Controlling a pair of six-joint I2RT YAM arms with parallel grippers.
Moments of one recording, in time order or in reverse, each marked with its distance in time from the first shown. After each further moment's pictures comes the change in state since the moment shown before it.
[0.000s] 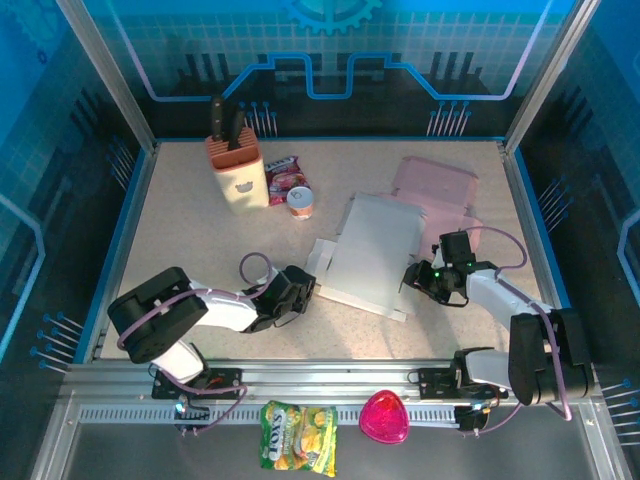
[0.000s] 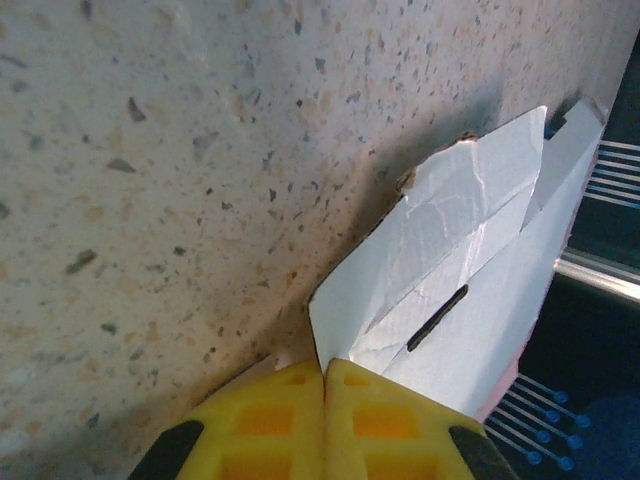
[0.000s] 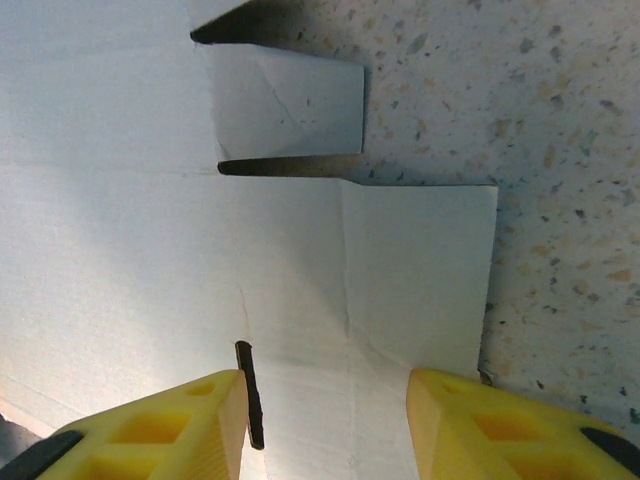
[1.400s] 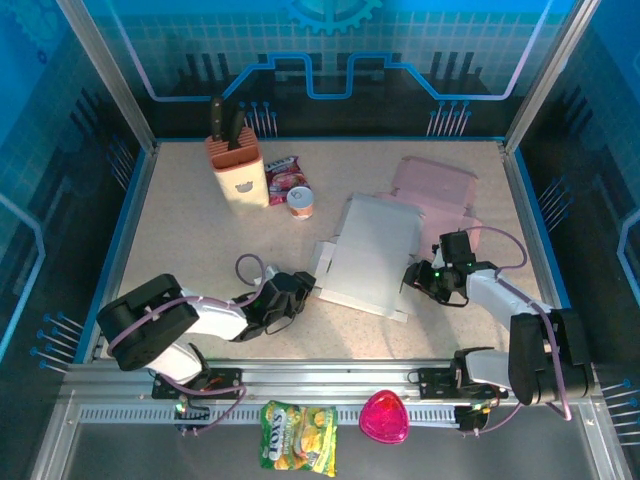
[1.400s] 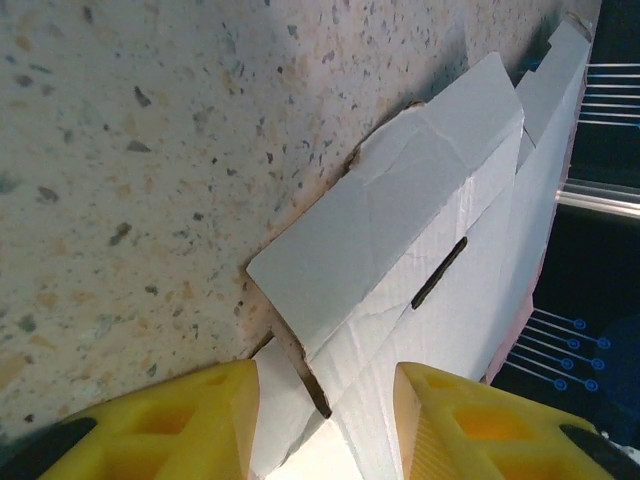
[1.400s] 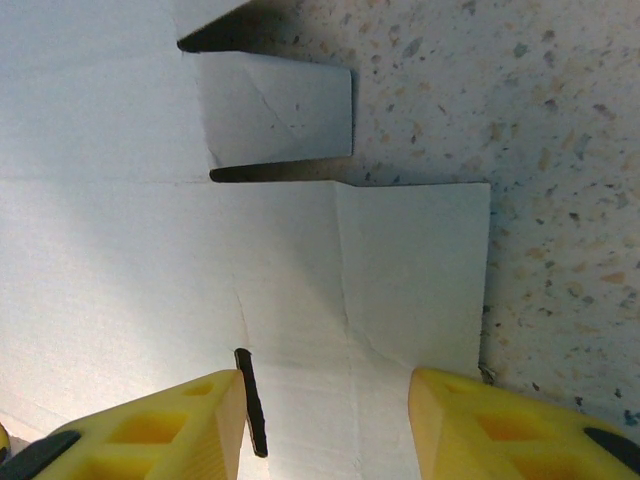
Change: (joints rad) left arm -0.001 -0.054 -0.108 0.118 0.056 0.161; right arm 0.000 0.003 -0.001 0.003 0.009 0.000
